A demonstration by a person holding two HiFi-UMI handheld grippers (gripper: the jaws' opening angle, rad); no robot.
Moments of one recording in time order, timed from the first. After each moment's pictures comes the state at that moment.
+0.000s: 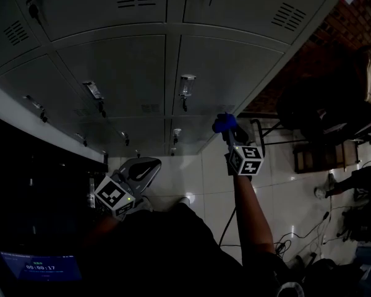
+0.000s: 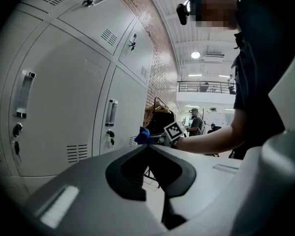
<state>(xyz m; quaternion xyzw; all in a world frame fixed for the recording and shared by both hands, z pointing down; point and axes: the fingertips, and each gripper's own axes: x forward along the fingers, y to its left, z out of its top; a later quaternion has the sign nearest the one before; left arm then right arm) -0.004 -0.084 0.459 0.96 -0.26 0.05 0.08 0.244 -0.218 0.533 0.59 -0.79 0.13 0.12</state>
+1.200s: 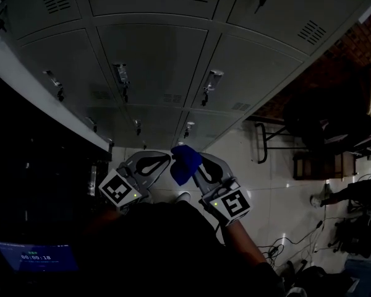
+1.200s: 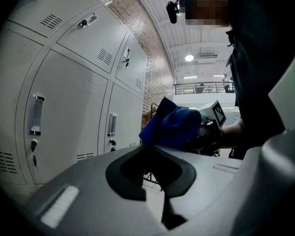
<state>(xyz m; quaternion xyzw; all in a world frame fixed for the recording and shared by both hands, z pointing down) -0.042 -0.047 0.425 0.97 -0.25 0.03 0.05 0.011 -0.048 0.410 0.37 -0.93 0.07 0.05</state>
